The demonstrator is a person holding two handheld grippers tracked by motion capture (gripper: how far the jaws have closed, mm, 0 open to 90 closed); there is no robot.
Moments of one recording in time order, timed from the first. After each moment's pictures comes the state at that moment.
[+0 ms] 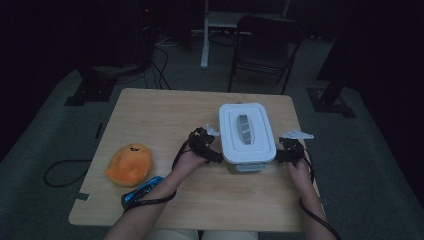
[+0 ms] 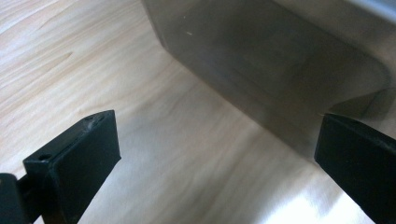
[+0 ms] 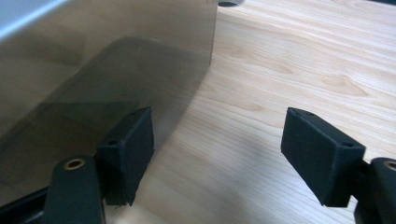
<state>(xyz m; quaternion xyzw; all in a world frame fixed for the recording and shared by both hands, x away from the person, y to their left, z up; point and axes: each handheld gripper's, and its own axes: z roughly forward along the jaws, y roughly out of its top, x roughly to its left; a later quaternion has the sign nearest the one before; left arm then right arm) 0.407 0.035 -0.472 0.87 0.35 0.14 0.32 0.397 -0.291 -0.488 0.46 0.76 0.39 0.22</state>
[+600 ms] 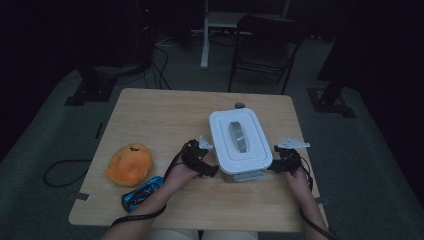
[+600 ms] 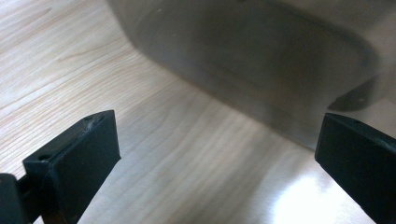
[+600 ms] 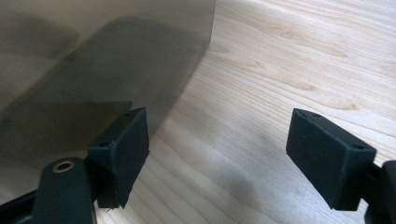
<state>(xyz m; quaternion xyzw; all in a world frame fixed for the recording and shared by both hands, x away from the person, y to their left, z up) 0.378 0.056 -0.484 0.87 0.35 0.12 0.33 0.375 -0.282 -0.500 0.43 0.79 0.40 0.20</state>
